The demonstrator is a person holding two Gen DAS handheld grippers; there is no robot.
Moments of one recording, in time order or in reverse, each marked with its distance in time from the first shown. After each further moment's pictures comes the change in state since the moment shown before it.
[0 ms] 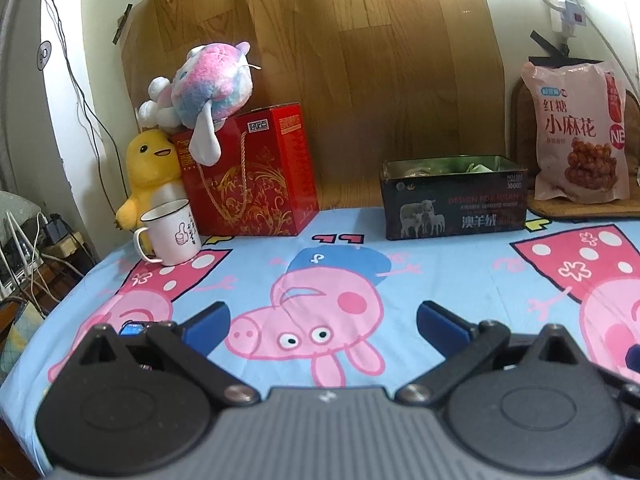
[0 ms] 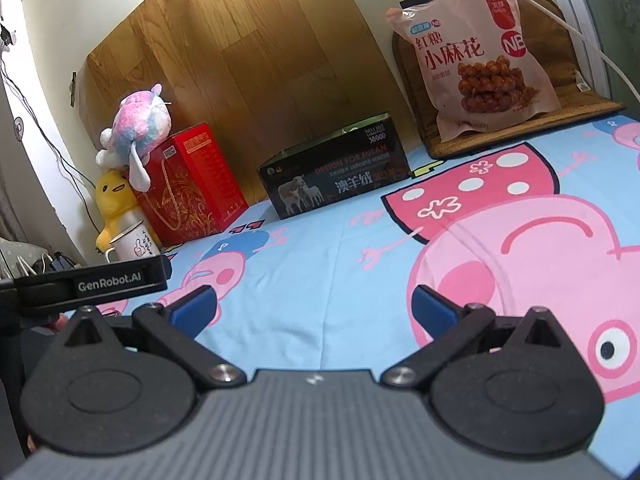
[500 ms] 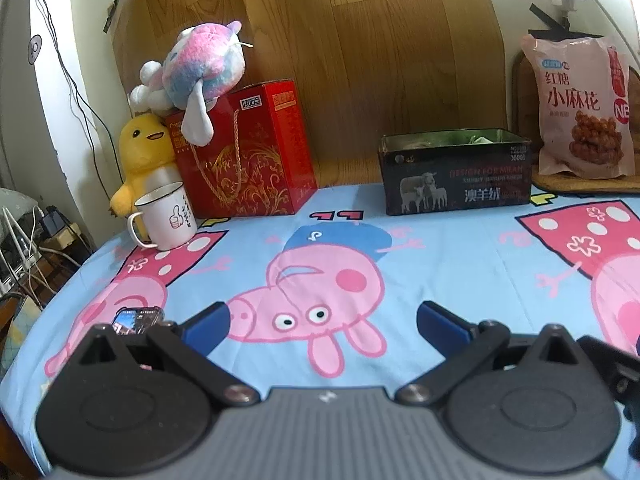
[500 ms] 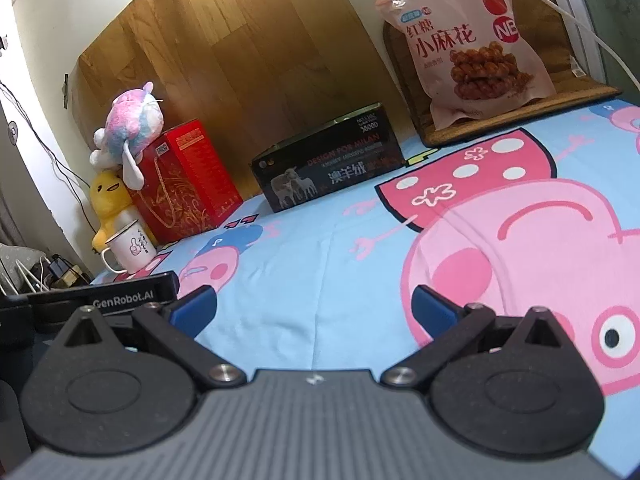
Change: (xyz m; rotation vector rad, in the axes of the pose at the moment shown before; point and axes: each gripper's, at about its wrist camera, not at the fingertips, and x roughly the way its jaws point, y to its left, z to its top) left arm 0.016 -0.004 -0.008 0.027 0.054 0.007; right arm 0.006 -0.007 -0.003 0.029 0.016 -0.007
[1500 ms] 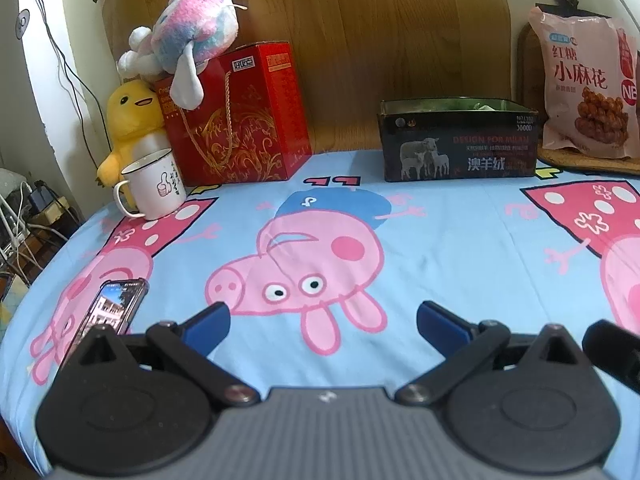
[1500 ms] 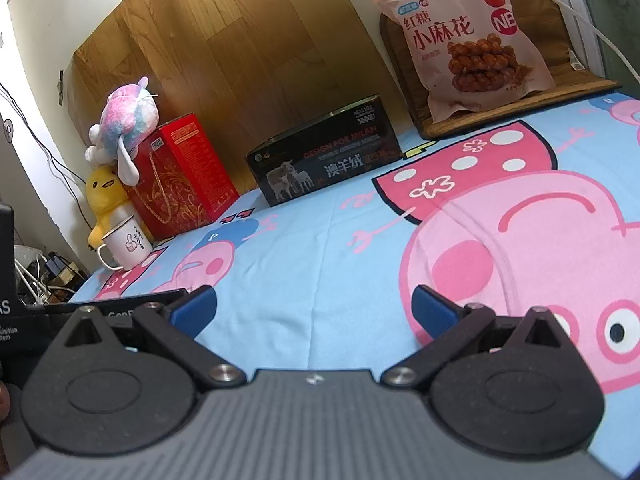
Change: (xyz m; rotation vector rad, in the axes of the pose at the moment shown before) left arm 0.020 0.003 -0.005 -0.009 0.094 -0.031; right arm 0.005 -0.002 -0.001 0.002 0.015 -0.003
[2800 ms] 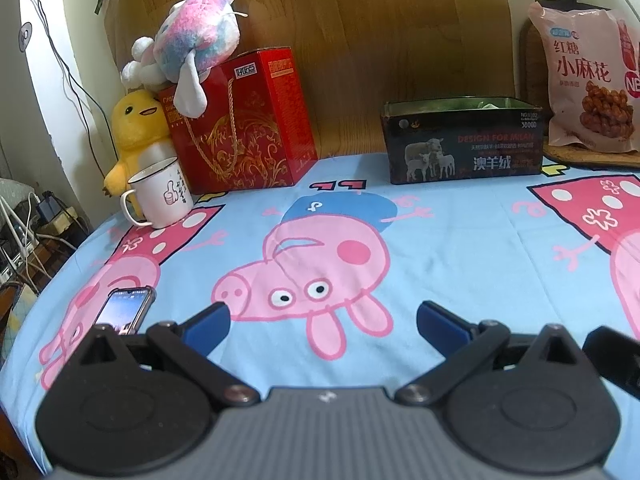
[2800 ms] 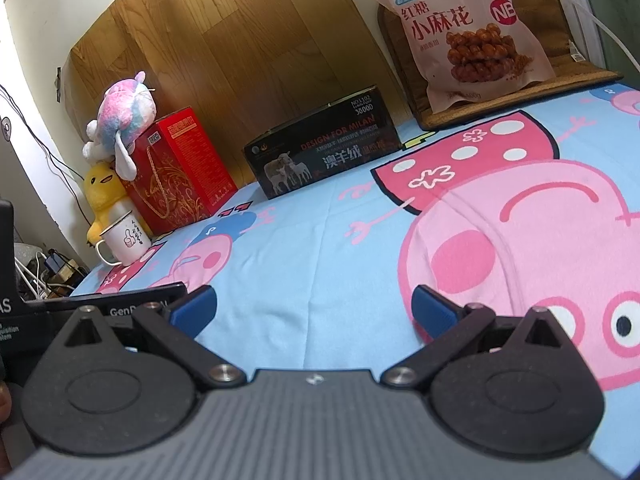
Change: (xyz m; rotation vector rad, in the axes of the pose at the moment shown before) left arm 0.001 -0.004 -0.001 0.027 -0.022 0.033; right arm 0.004 -0.002 -0.002 0.006 0.016 0.001
